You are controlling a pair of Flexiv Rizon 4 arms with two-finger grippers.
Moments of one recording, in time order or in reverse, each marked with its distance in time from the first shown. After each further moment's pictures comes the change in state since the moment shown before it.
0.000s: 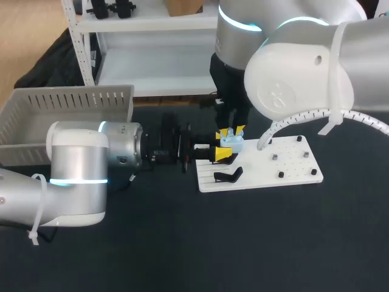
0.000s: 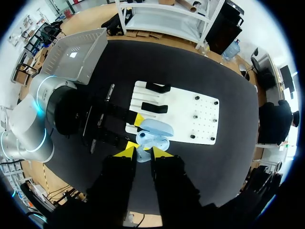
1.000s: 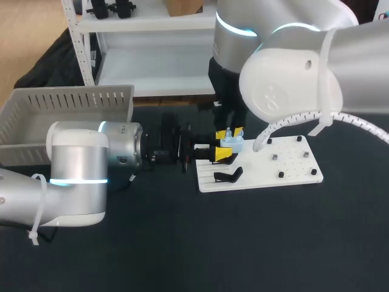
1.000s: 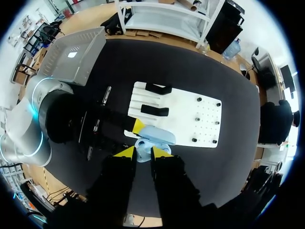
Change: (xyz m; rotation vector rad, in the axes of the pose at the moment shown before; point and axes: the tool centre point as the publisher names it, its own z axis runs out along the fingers) left arm 0.000 0.000 0.000 0.000 0.000 0.000; right arm -0.008 -0.002 0.014 0.002 0.005 0.006
